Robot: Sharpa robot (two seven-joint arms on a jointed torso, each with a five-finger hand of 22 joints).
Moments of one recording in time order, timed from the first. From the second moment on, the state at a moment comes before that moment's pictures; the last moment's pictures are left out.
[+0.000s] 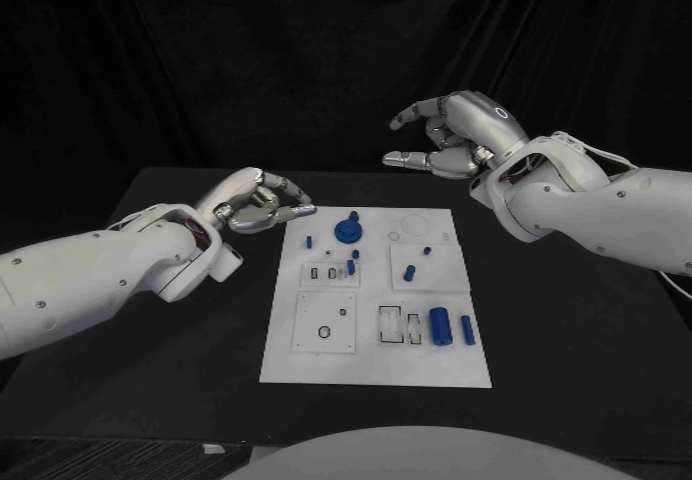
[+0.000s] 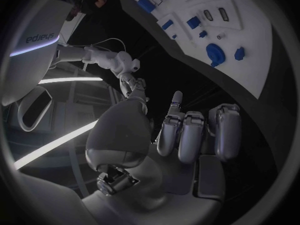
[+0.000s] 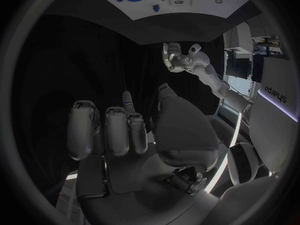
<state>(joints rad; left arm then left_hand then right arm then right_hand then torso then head) 1.30 -0.84 -0.21 1.46 -0.80 -0.35 0.37 1.13 -0.02 -0.07 0.29 0.06 0.81 0.16 0.36 0.10 1.47 0.10 1.57 1.31 1.47 0.05 1.57 1.31 0.05 1.39 0.15 1.48 1.29 1.43 -0.87 -0.21 1.54 -1.37 -0.74 0.14 1.11 -0.07 -0.02 0.29 0.14 0.77 0.11 0.26 0.21 1.47 0.00 1.57 1.31 1.47 -0.07 1.43 1.31 0.05 1.47 0.04 1.35 1.31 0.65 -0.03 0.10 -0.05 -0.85</state>
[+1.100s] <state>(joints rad) 1.36 -0.55 -0.21 1.32 -1.10 0.05 -0.27 1.07 0.06 -0.09 0.28 0.10 0.92 0.05 0.62 0.62 1.47 -0.01 1.57 1.31 1.47 -0.05 1.57 1.31 0.03 1.47 0.07 1.53 1.31 1.34 -0.92 -0.21 1.51 -1.33 -0.72 0.17 1.18 -0.01 -0.02 0.29 0.31 0.81 0.12 0.26 0.18 1.47 0.02 1.57 1.31 1.47 -0.05 1.43 1.31 0.05 1.47 0.05 1.34 1.31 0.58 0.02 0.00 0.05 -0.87</state>
